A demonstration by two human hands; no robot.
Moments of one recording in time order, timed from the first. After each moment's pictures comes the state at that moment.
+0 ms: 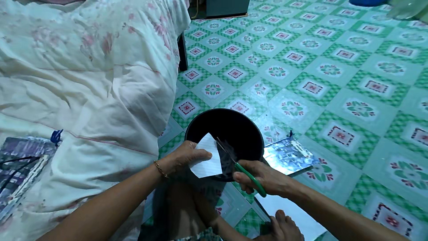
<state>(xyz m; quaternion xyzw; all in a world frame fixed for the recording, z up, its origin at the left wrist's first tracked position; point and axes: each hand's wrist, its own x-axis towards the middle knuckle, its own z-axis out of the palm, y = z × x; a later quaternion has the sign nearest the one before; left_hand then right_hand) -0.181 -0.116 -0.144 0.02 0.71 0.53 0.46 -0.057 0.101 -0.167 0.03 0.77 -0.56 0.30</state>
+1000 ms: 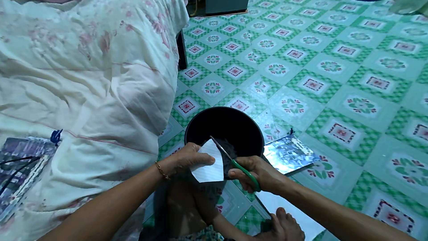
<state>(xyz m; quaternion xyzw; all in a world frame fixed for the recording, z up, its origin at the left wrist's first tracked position) -0.176 -0.117 -0.144 0.06 0.70 0.51 0.50 -0.058 0.092 -0.173 0.04 0.73 -0.64 0.23</state>
